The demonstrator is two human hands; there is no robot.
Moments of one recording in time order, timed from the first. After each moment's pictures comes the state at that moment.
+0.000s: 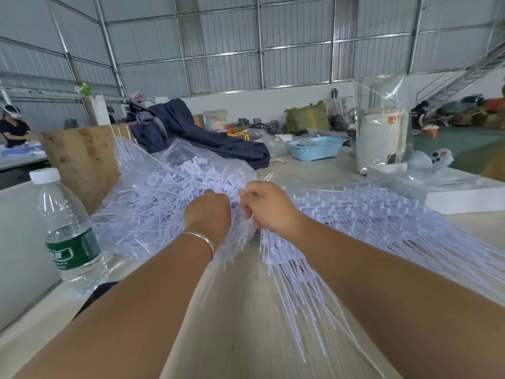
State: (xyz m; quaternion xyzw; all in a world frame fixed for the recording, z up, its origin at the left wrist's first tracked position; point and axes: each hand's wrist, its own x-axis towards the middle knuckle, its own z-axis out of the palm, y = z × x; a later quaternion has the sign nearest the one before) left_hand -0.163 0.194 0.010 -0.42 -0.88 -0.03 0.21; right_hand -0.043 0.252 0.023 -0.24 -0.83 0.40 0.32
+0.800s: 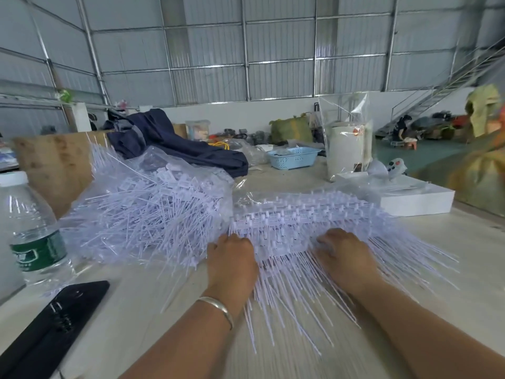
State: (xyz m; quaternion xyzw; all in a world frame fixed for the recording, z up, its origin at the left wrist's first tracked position) left_hand -0.041 0.186 -0.049 -0.49 -0.85 -0.07 0.19; right_hand 0.137 0.297 -0.061 -0.45 -0.85 0.07 0.27
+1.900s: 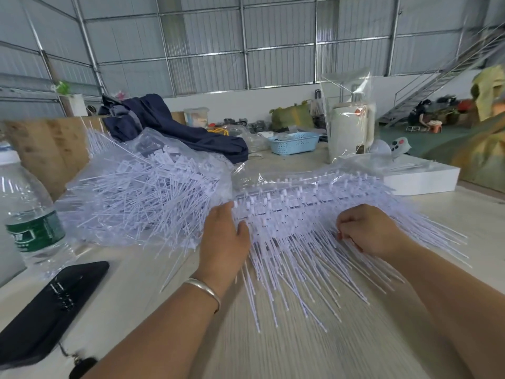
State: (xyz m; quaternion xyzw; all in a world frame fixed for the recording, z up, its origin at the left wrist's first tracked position) left_hand -0.058 0.178 -0.065 -0.48 -0.75 -0.45 0.07; right_hand 0.165 0.311 -0.045 -0.43 -0.81 0.28 0.28
